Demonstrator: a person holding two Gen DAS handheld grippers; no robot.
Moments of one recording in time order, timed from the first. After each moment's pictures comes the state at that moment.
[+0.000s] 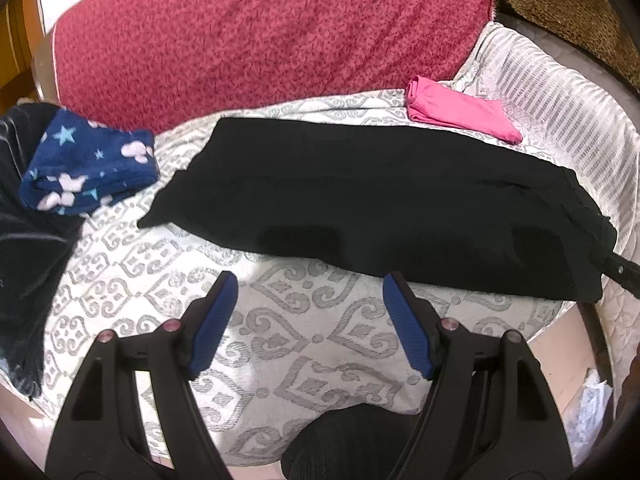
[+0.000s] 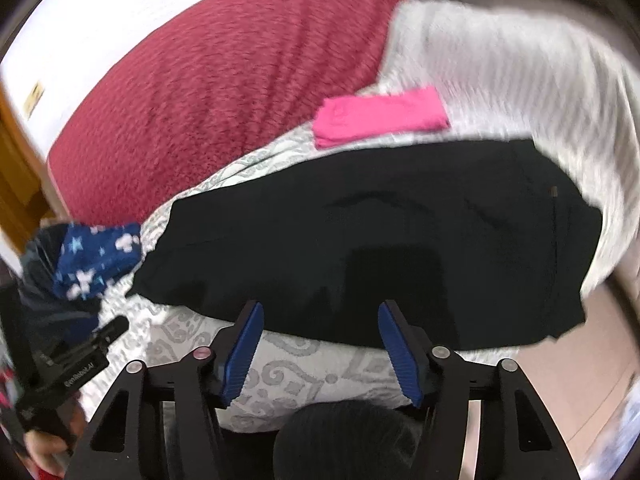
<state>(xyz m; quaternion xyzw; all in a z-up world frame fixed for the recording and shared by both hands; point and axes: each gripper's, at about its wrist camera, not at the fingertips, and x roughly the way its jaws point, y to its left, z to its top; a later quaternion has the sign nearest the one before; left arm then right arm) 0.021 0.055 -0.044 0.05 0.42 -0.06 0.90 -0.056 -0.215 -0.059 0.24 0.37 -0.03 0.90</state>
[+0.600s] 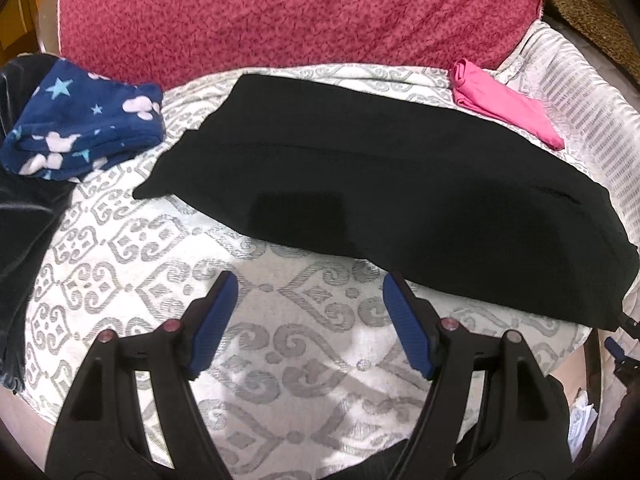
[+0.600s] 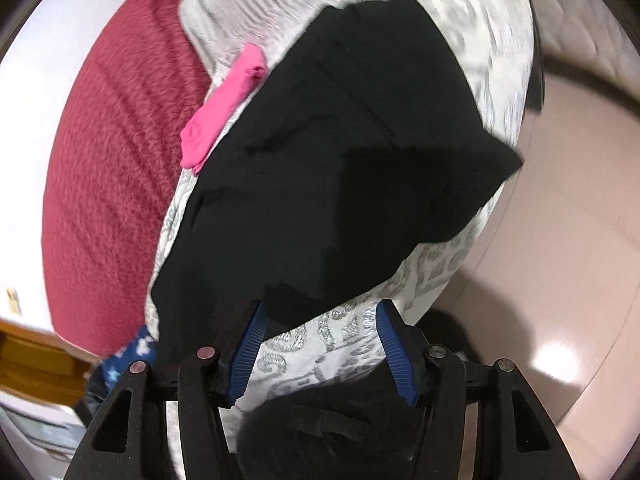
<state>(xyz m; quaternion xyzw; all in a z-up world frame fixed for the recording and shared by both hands) 0.075 0.087 -0.089 0.02 0.47 -0.03 0.88 -0.100 -0.348 -0.170 0.52 0.39 -0.10 0.76</state>
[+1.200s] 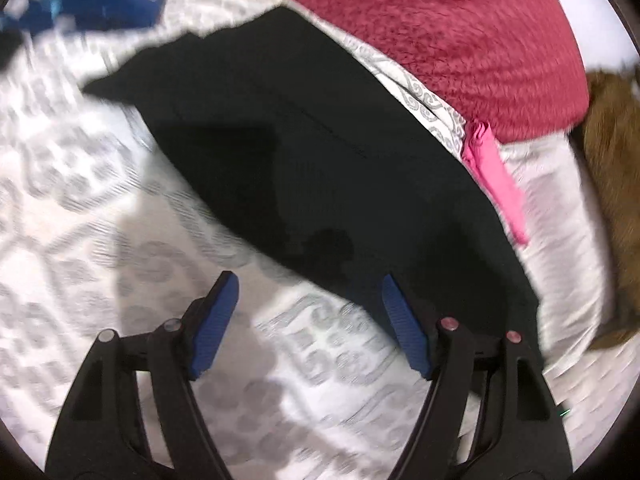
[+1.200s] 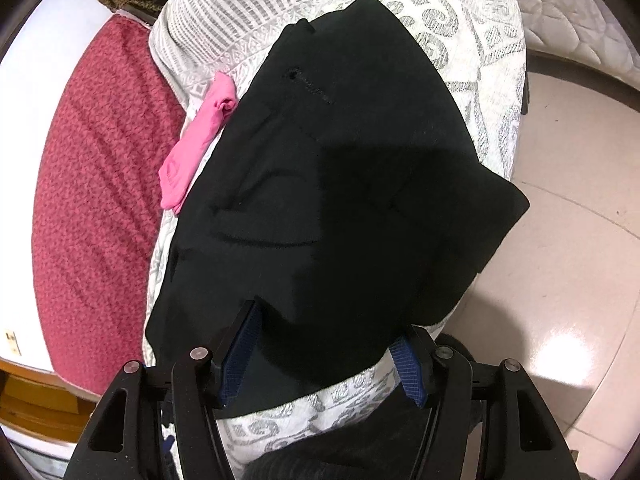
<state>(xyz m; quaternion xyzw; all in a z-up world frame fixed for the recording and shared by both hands) 0.140 0.155 -0.144 -0.27 0.53 -0.08 0.80 -0.087 -0.376 -0.187 0.53 0.36 -0.15 0.75</state>
